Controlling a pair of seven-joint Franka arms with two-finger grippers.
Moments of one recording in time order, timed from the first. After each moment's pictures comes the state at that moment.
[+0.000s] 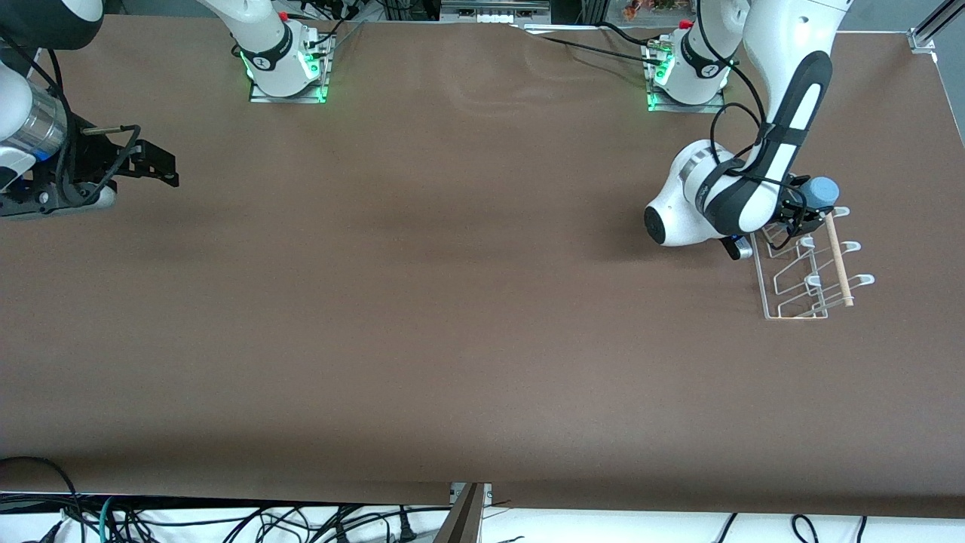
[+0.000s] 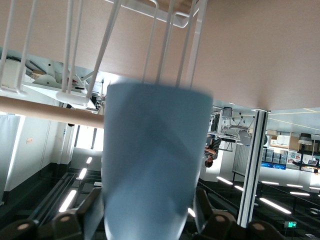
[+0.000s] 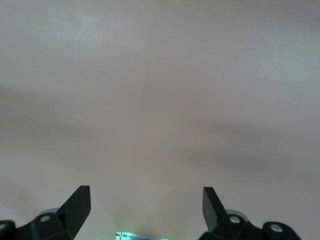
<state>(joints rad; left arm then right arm) -0.18 0.40 -0.15 -2.11 1.02 1.31 0.32 0.20 0.02 -0.15 -1.68 0.00 1.57 -0.12</state>
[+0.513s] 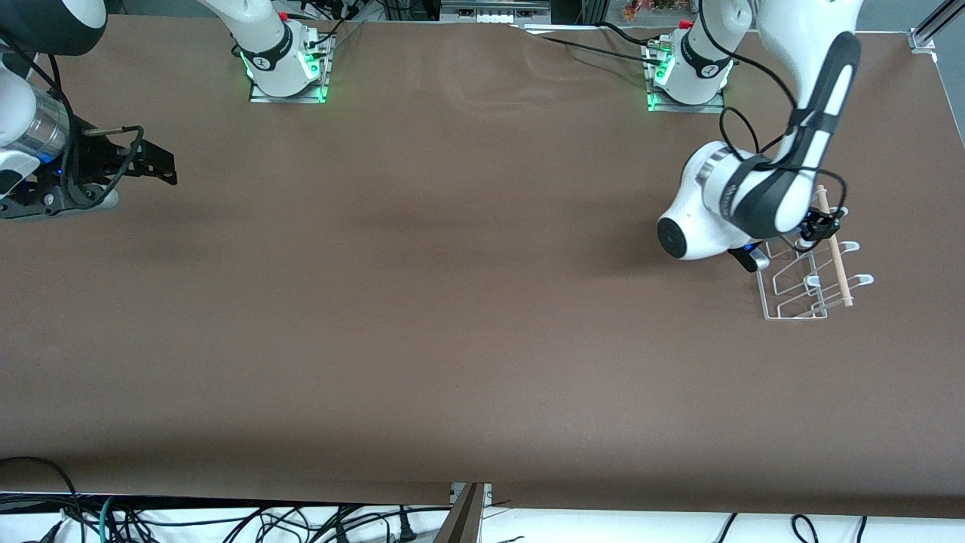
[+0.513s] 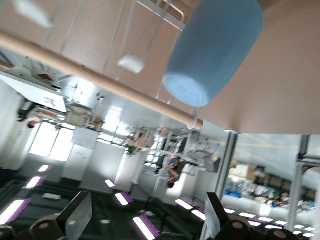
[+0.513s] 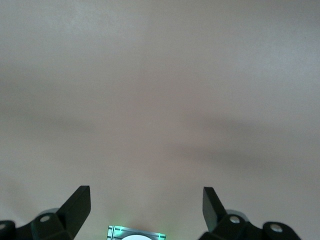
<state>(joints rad) -0.16 0.38 -0.14 -1.87 0.86 1.24 0.30 0.20 0.03 -0.15 -1.68 -0.02 1.56 -0.13</state>
